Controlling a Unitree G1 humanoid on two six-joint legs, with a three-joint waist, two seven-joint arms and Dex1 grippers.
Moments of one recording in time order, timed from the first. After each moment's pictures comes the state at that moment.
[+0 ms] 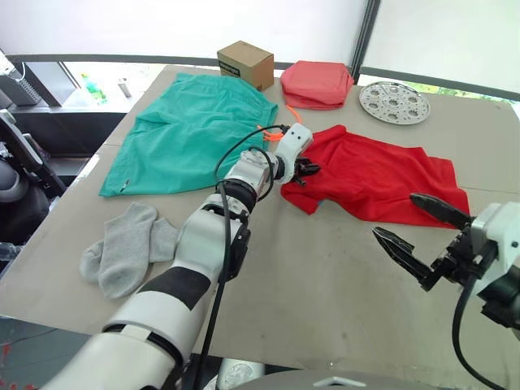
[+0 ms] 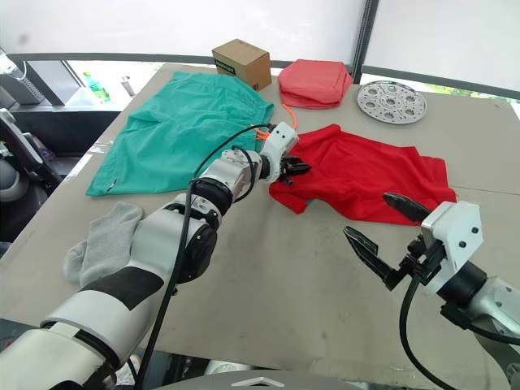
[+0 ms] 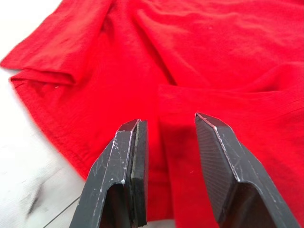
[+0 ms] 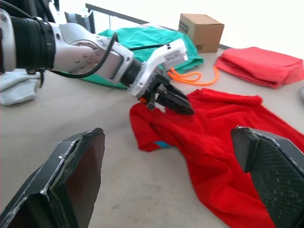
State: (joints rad) left arm -1.26 0.09 -0.06 1.33 0.04 0.17 -0.70; right arm 0.30 -0.74 -0.45 -0.97 0.91 0.63 0.39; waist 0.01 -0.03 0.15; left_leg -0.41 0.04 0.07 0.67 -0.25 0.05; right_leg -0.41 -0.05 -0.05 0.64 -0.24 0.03
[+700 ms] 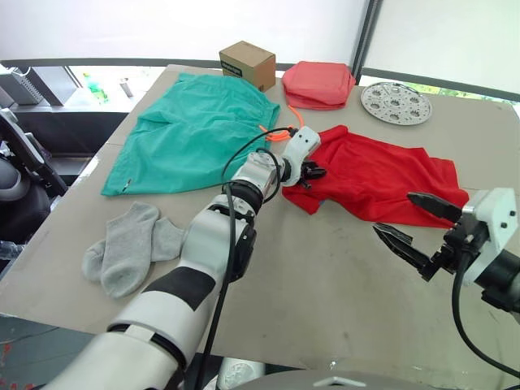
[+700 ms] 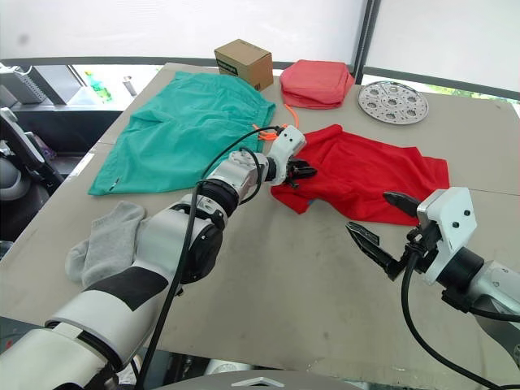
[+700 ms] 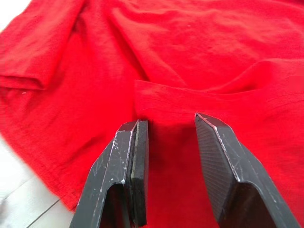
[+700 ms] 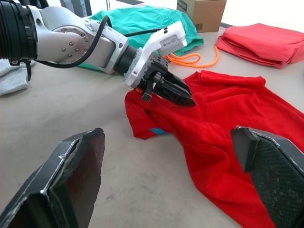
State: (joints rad) left arm -1.28 0.05 -0.04 1.35 0.09 0.16 -0.74; right arm 0.27 -0.80 -0.45 -0.94 0.97 0.69 0.33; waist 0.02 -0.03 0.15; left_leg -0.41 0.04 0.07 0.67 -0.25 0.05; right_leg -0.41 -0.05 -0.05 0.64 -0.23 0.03
